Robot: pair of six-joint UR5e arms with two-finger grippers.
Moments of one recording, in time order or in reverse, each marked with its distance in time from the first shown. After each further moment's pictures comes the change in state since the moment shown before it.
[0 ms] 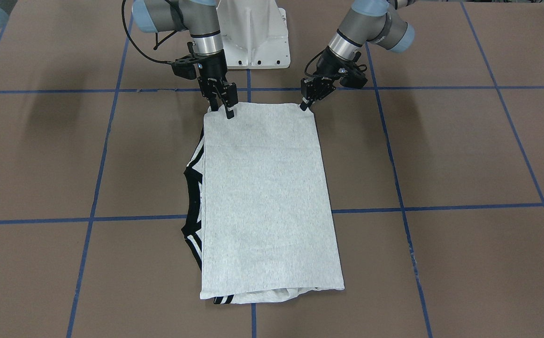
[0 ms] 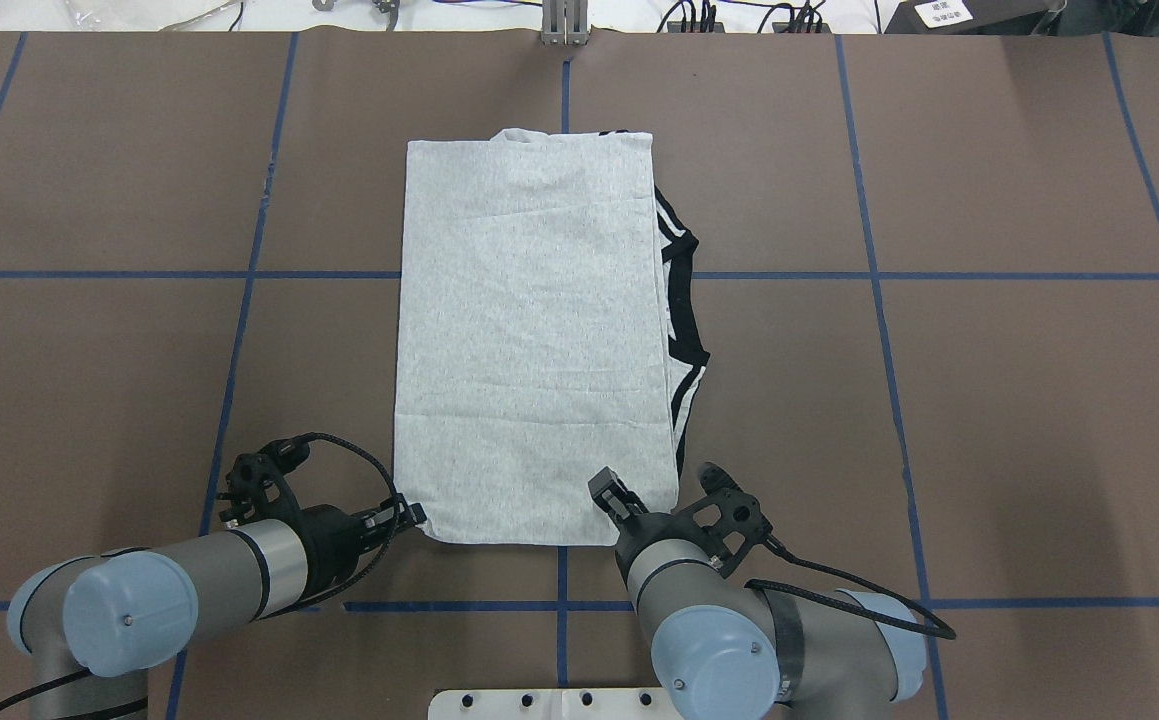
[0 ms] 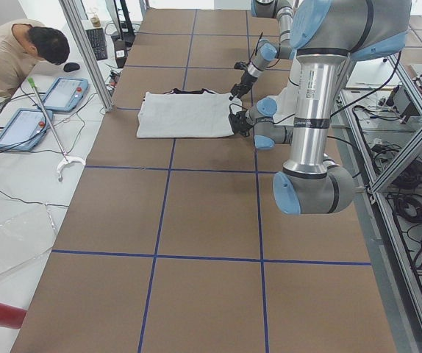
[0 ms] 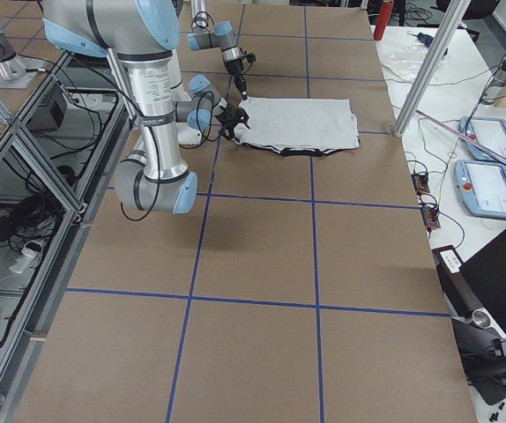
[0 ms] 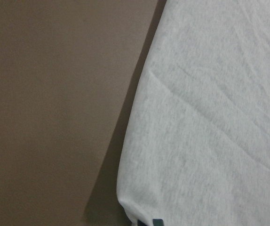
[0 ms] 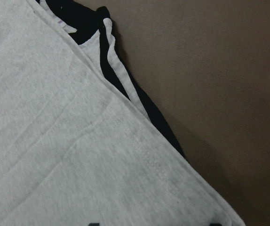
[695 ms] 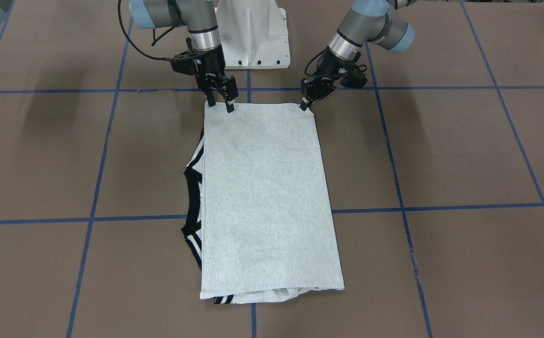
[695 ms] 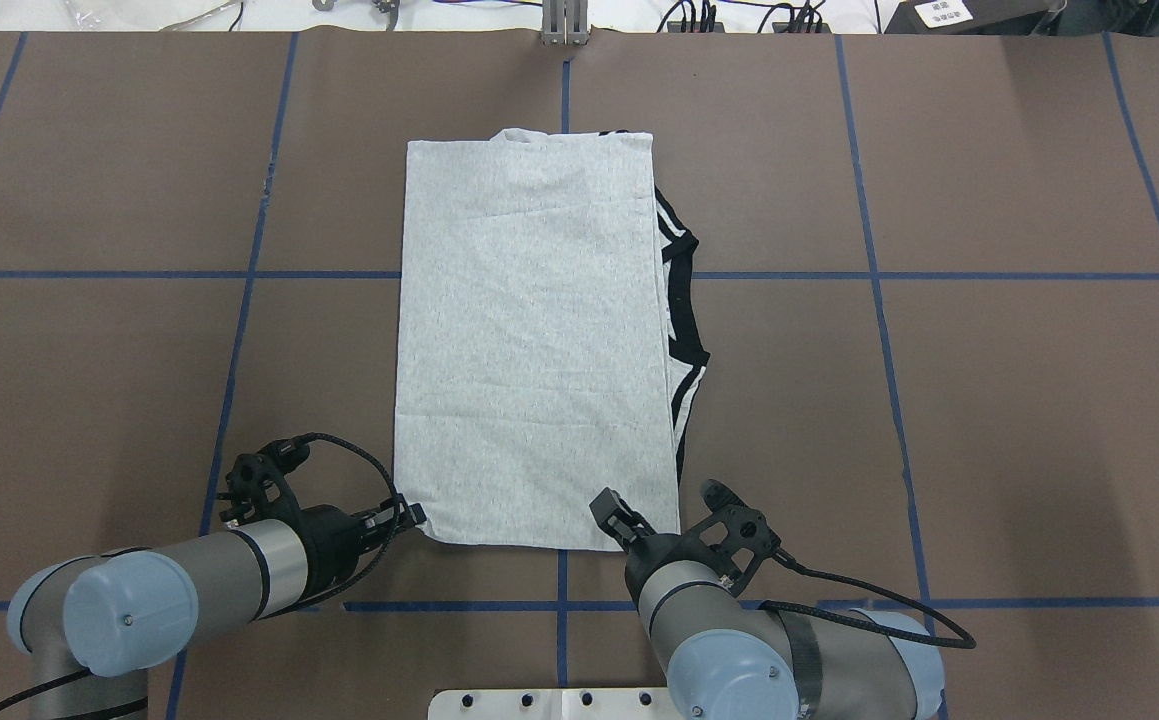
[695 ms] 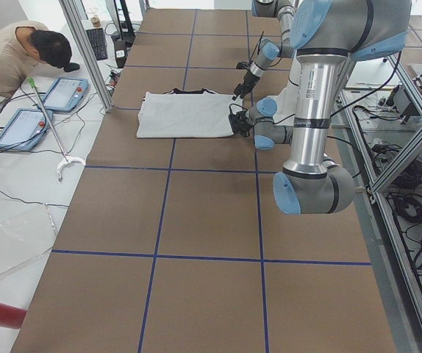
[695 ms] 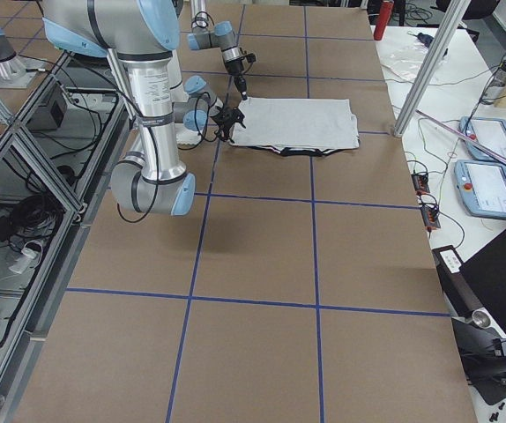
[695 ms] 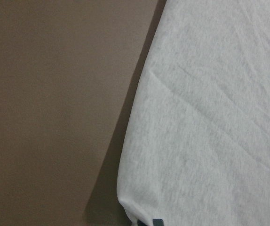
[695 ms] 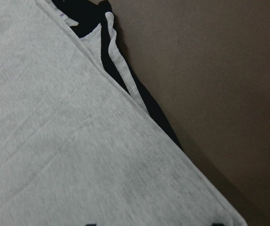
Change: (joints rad) left arm 0.000 0.000 0.000 0.001 -0.001 0.000; right arm -0.033 -0.042 0.040 0.001 0.001 -0.066
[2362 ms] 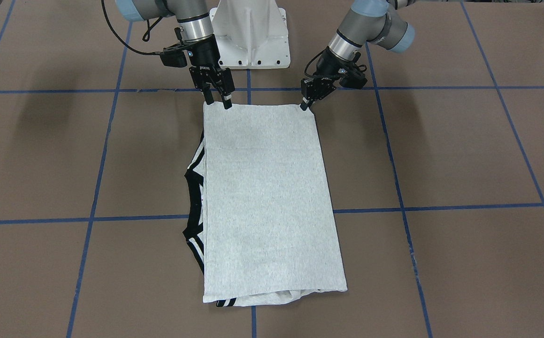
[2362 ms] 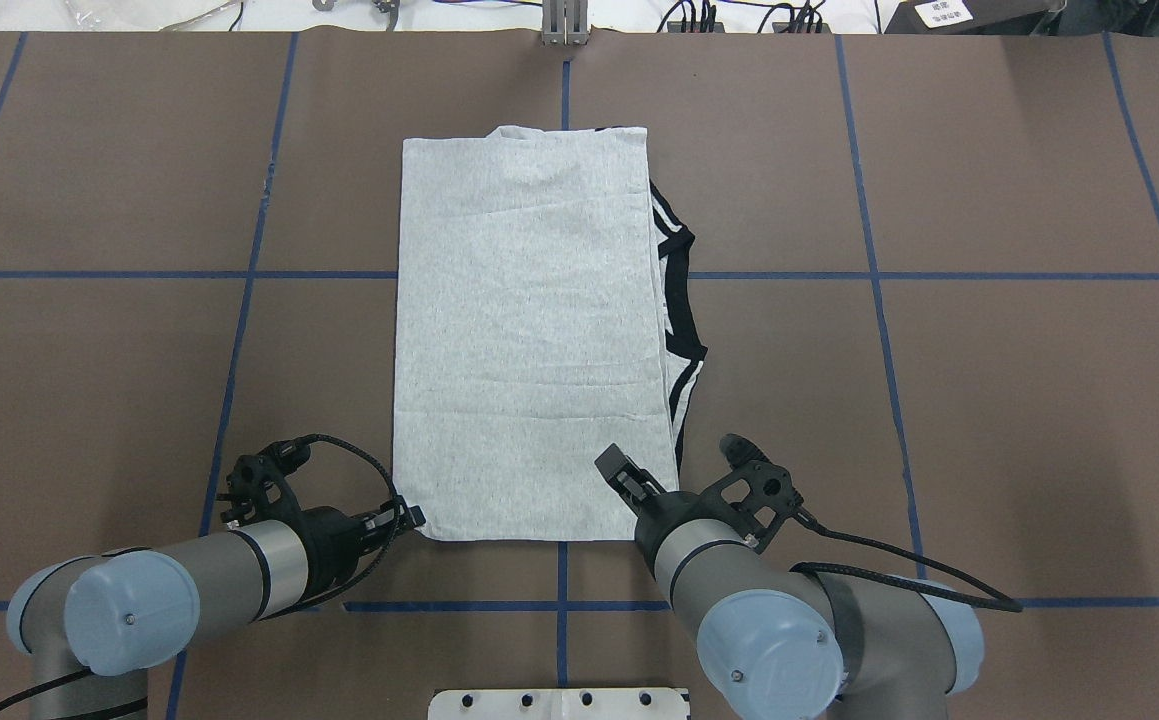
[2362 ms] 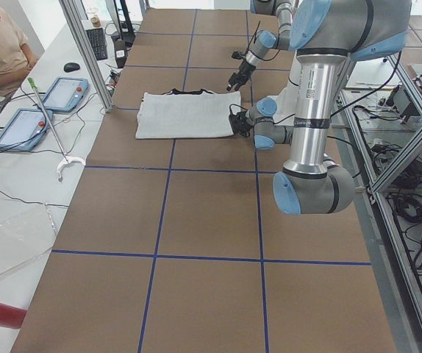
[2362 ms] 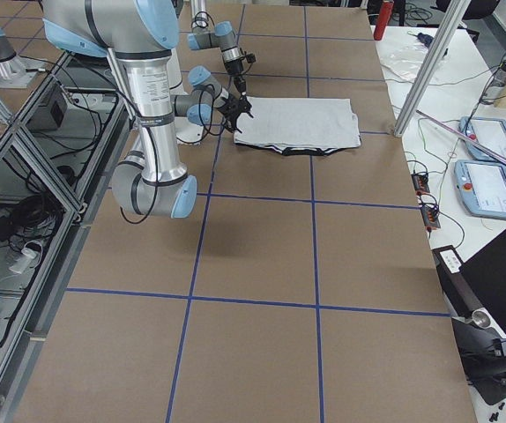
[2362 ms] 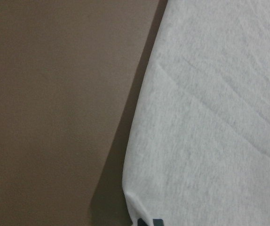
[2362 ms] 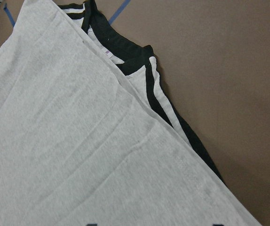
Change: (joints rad) left arm 0.000 0.000 -0.001 0.008 -0.006 -0.001; right arm 0.055 -0.011 0.084 0.000 0.007 -0.029
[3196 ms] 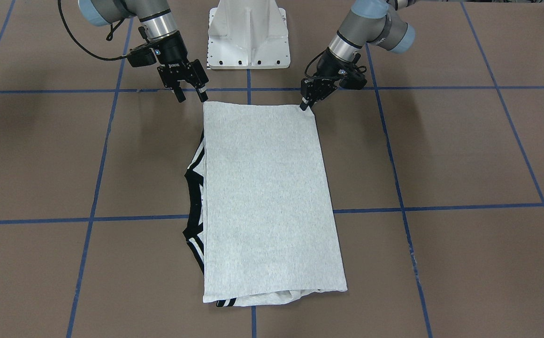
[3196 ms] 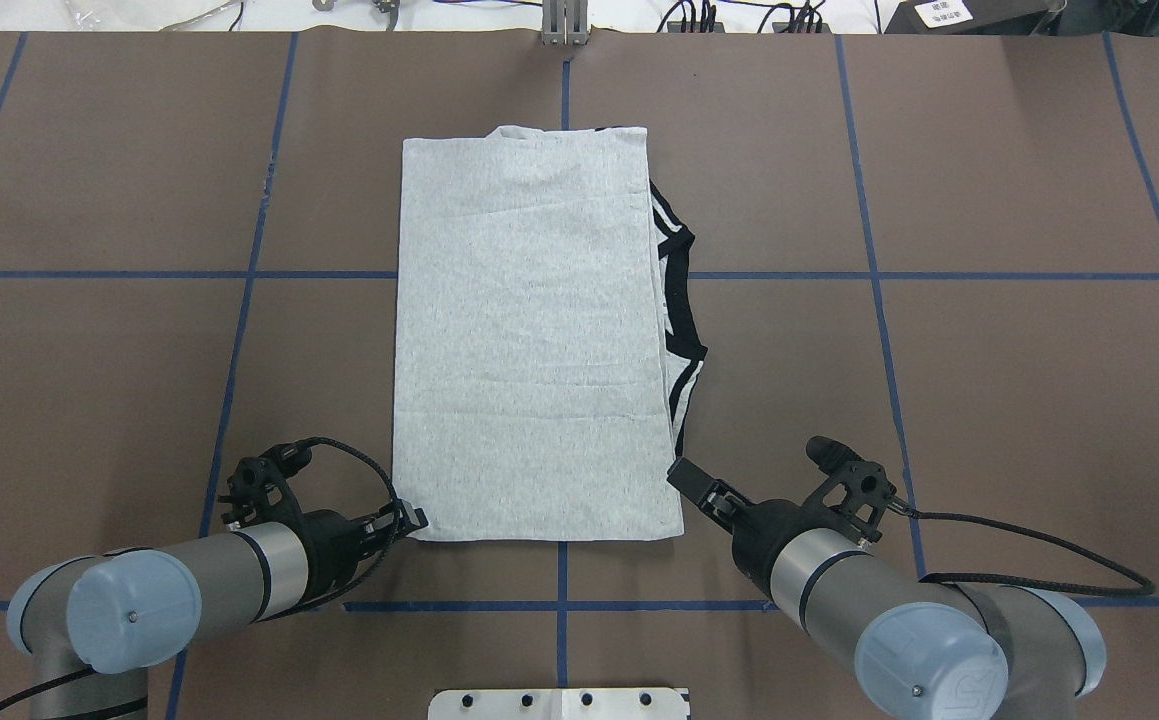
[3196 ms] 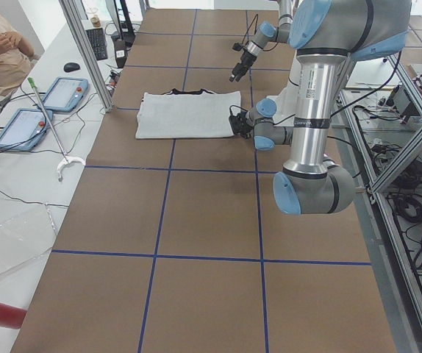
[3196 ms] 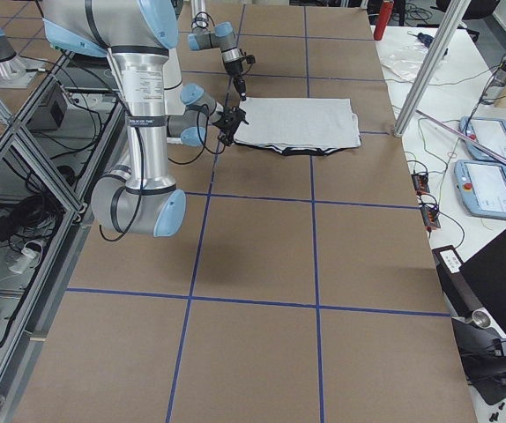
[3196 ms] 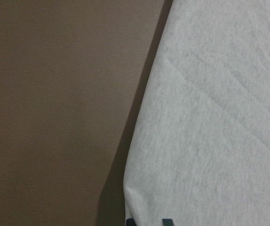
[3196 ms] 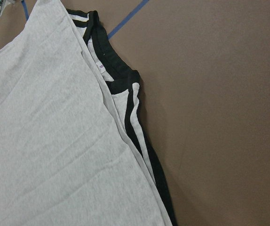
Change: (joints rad) left arm 0.000 0.001 0.007 0.003 -0.019 0.001; right arm -0.008 -0.235 0.095 0.274 -0.002 -0.201
